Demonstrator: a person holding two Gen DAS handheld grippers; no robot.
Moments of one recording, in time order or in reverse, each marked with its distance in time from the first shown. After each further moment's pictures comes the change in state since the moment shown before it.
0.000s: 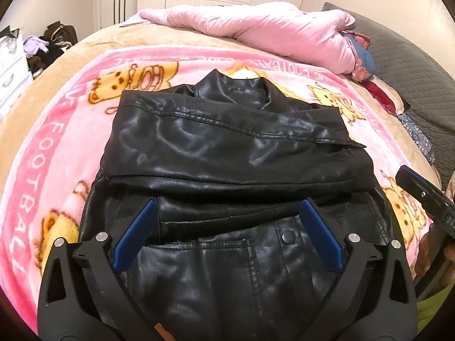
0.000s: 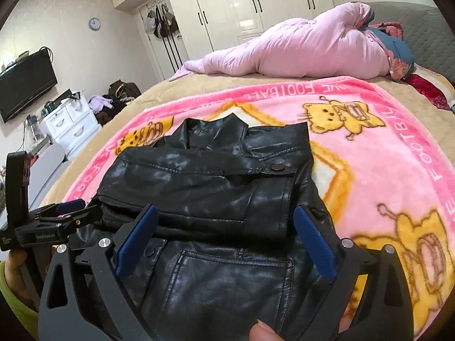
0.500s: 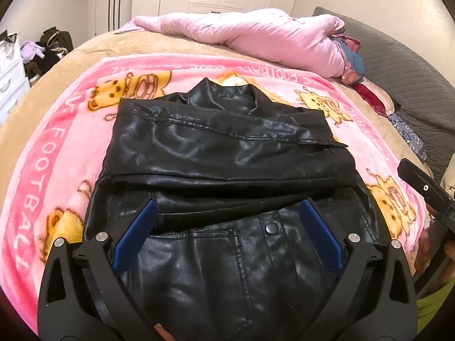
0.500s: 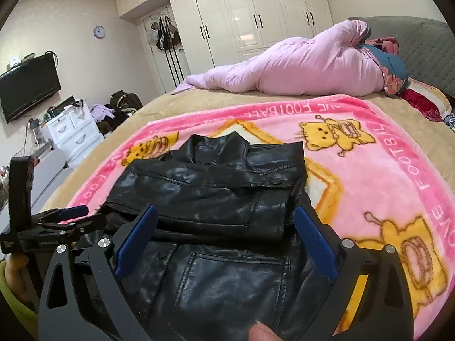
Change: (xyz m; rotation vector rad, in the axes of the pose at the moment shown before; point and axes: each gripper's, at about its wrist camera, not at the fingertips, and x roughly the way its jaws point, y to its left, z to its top) left arm -0.028 -0.009 -0.006 0.017 -0.030 -0.032; right arm -0.039 0.016 0.001 -0.023 -0.076 -0.014
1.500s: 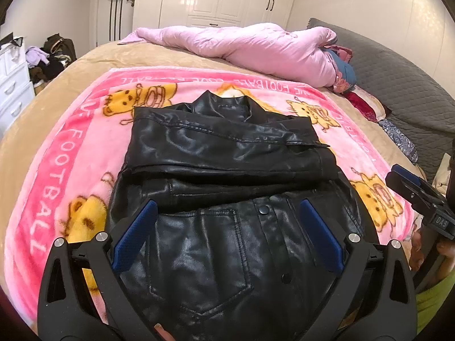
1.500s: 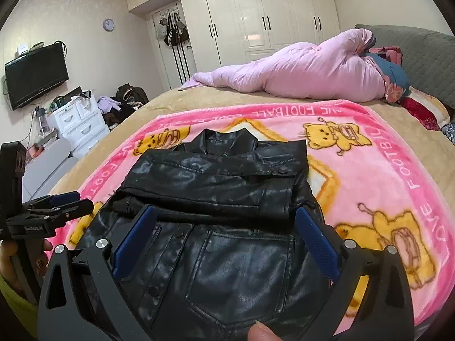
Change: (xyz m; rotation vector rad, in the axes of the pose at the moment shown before) left arm -0.058 0.004 -0.021 0.004 -0.057 -0.011; right arm -0.039 0.027 -0.016 -0.050 0.015 -0.004
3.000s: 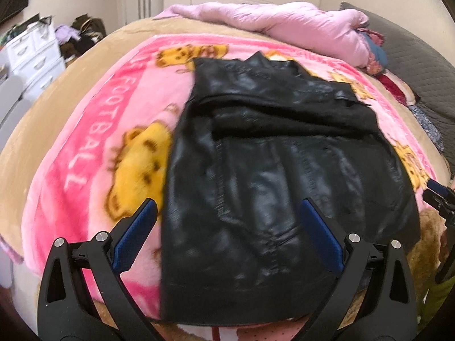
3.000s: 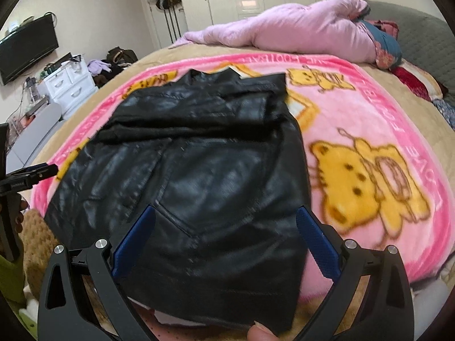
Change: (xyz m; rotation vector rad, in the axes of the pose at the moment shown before) left arm -0.022 0.068 -0.080 -0.064 0.112 0.160; right arm -0.019 -0.028 -0.093 -0.009 0.209 -0.059
